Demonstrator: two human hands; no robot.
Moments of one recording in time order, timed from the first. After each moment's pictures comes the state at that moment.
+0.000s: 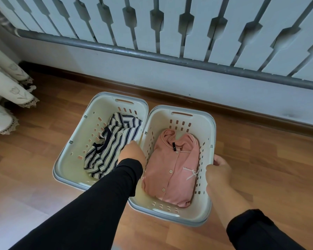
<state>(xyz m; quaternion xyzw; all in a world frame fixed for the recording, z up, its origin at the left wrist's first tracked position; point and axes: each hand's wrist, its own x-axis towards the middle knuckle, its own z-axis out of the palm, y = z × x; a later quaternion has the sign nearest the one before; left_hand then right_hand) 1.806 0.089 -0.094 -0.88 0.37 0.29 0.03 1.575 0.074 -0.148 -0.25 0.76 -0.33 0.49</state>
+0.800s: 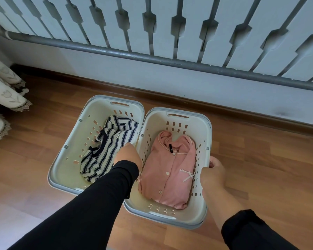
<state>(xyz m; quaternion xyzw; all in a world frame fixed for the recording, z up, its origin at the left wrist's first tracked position) 1.807 0.089 -0.095 -0.88 0.39 0.28 0.06 1.580 0.082 -0.143 -0.30 0.77 -0.30 0.47</state>
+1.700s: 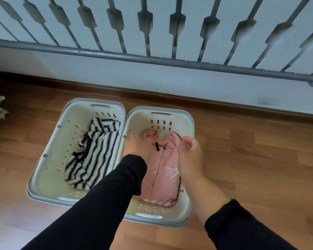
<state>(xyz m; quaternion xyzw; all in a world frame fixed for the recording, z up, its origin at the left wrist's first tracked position) 1.734 0.052 -0.061 -0.84 0.30 0.40 -0.22 1.599 0.064 -0.076 -0.35 0.70 -0.35 0.51</state>
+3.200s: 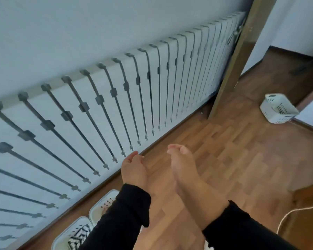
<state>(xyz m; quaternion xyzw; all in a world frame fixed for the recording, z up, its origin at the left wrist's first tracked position) 1.509 0.190 0.628 -0.58 0.34 0.66 -0.33 1.425 0.263 0.655 -0.02 0.71 -0.59 0.38</state>
